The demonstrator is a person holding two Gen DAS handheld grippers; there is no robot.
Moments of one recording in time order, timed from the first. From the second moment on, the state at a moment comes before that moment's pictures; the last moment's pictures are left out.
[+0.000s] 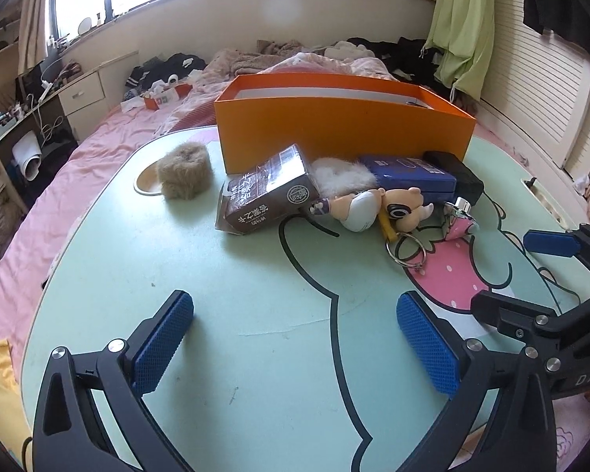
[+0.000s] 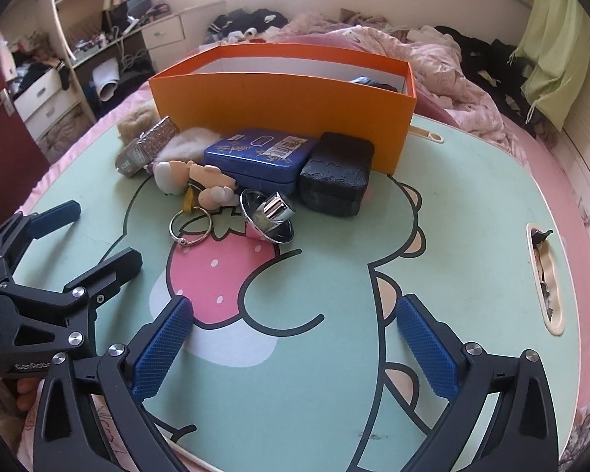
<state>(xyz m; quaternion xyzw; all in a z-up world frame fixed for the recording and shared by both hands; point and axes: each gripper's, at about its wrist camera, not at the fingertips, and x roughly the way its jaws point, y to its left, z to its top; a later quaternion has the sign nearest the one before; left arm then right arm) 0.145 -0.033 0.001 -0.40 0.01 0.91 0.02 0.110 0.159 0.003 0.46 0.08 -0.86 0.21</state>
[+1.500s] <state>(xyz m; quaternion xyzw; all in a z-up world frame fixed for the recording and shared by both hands) 0.173 -0.046 -0.002 -0.35 0.01 0.94 0.01 0.109 0.154 0.012 0.45 0.08 -0.87 0.21</state>
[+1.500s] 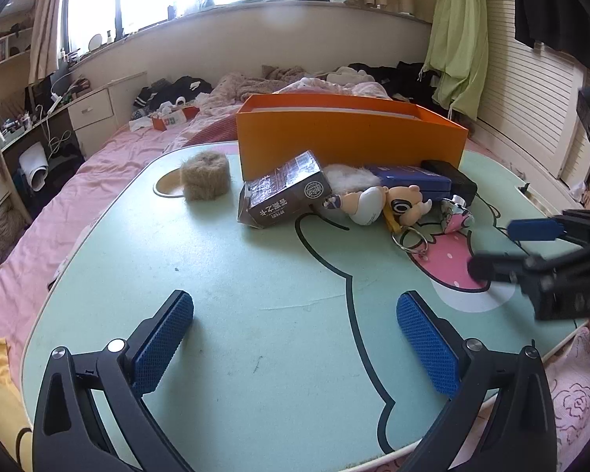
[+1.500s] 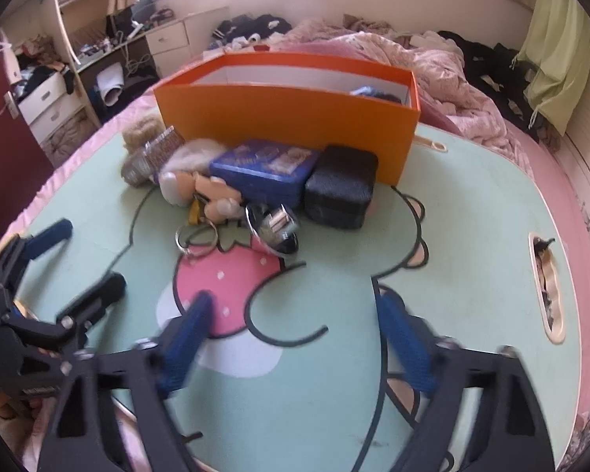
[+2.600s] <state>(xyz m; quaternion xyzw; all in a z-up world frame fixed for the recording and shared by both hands) 0.142 -0.079 0.042 -0.34 -0.11 0.93 0.06 0.092 0.158 0.030 0.42 -0.01 -0.88 0.24</state>
